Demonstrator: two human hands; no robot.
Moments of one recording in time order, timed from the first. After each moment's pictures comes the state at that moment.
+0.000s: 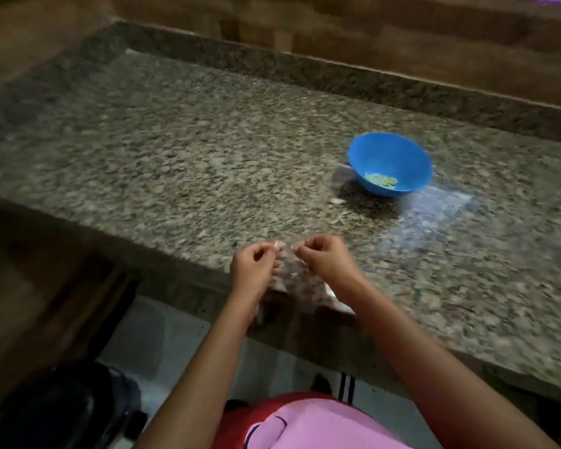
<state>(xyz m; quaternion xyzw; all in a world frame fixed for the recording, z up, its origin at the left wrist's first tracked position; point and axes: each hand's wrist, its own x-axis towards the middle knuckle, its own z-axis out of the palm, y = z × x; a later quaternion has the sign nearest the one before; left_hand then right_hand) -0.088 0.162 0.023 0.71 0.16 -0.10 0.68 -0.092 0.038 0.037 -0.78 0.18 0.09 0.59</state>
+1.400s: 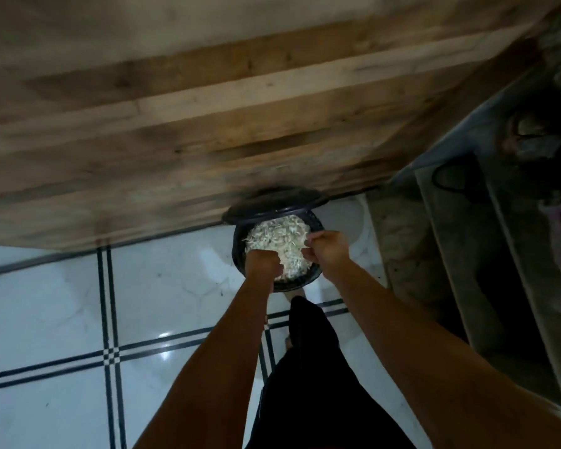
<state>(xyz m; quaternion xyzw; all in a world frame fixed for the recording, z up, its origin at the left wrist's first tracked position) -0.242 0.724 -0.231 0.36 0.67 -0.04 0.65 -0.134 0.663 -0.212 -0.71 0.15 0.50 0.47</state>
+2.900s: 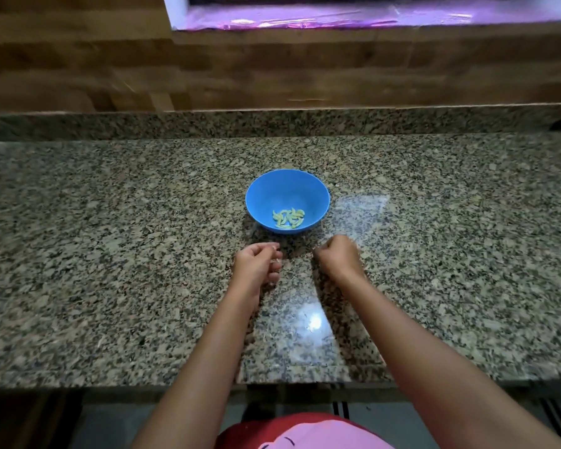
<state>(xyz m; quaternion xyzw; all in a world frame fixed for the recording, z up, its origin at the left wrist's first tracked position) -0.008 0.009 0.040 0.67 0.07 -0.26 0.69 -0.045 -0.136 0.012 -0.83 0.39 -0.02 0.40</state>
